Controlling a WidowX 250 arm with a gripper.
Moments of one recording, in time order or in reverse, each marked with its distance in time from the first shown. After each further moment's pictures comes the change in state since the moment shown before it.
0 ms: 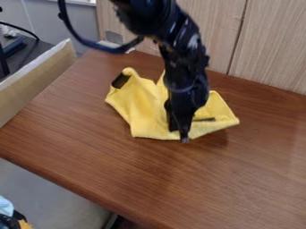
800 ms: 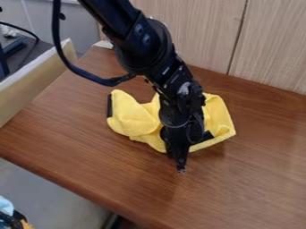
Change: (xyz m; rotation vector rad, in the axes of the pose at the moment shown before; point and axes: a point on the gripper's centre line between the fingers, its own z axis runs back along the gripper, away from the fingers) arm -0.008 -0.030 -0.019 0.029 -0.028 -0.019
